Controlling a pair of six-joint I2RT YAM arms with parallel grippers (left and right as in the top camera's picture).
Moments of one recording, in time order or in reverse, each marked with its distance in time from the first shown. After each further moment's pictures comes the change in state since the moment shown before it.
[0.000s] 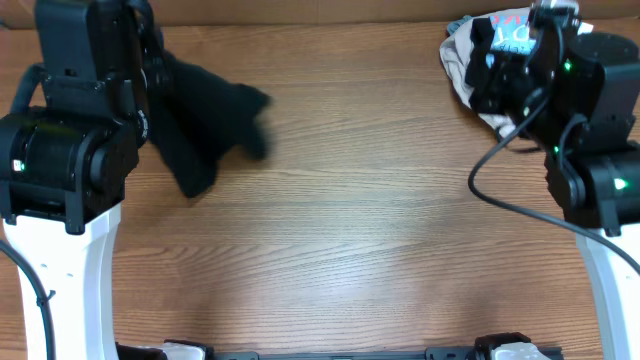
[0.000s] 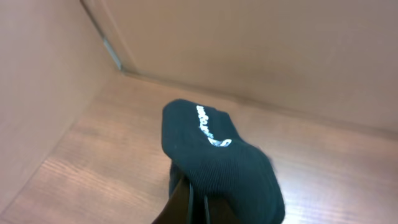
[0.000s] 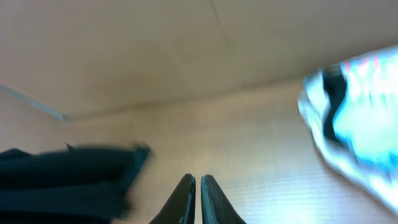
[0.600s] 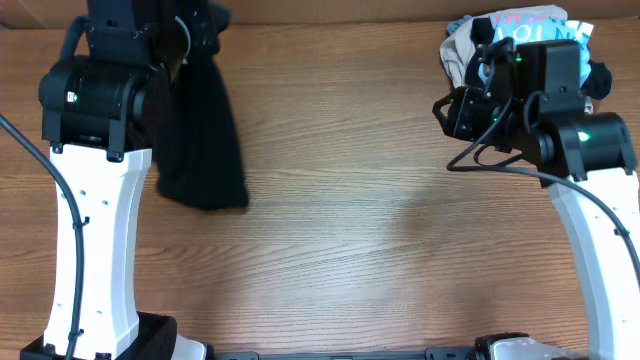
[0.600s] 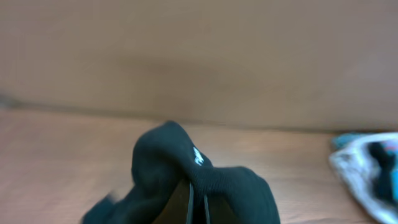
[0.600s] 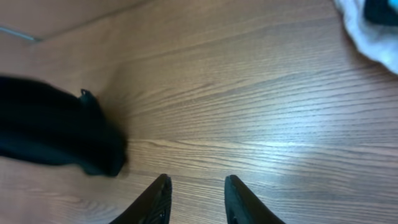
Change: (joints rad) left arm -0.005 0.133 -0.012 0.284 0.344 0.047; right arm 0.000 0.163 0.001 -0.239 -0.129 -0.021
